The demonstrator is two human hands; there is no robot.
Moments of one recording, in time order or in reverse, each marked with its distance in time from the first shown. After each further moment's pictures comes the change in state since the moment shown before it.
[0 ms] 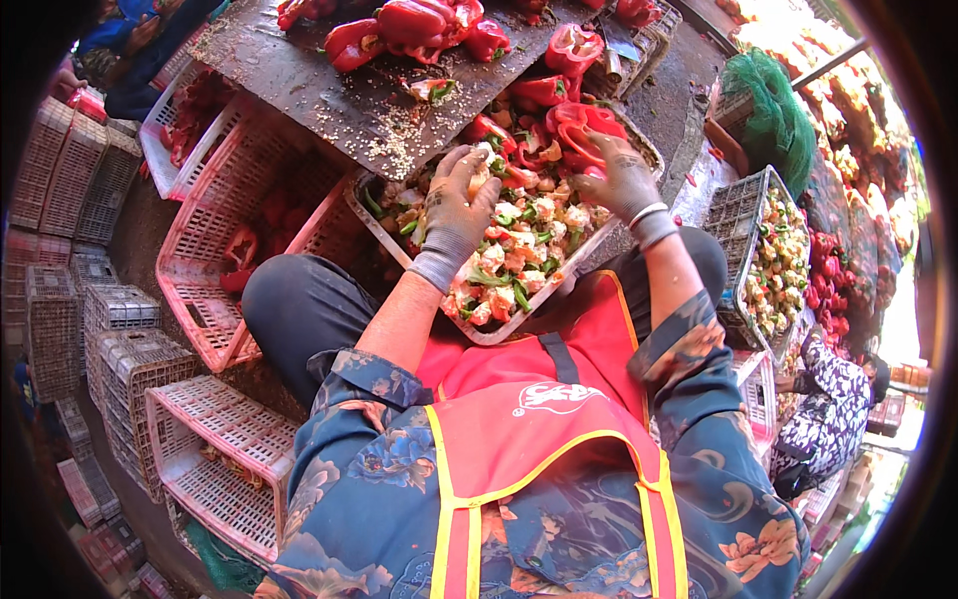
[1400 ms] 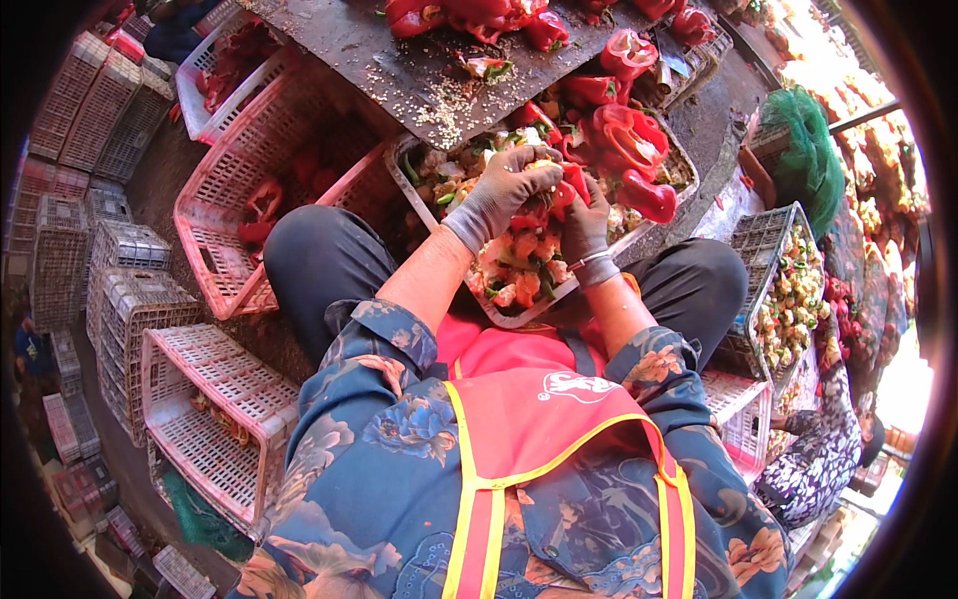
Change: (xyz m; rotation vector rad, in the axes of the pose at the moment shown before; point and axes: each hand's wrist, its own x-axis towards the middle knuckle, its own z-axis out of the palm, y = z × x) left_hand 0.005 0.013 -0.009 -1.036 -0.411 -0.612; right_hand -0.030 -0.090 0.114 1.665 0.278 0.607
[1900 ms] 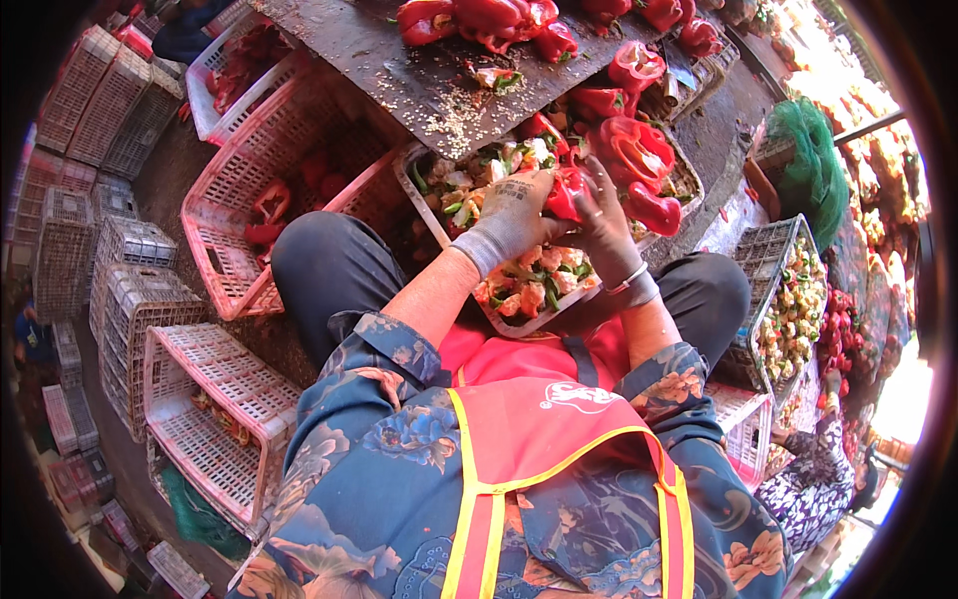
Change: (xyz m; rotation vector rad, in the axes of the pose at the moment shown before) left_hand -0.006 -0.006 0.003 1.386 0.124 0.431; right_hand -0.018 -0.057 0.008 -0.323 -0.417 -0.040
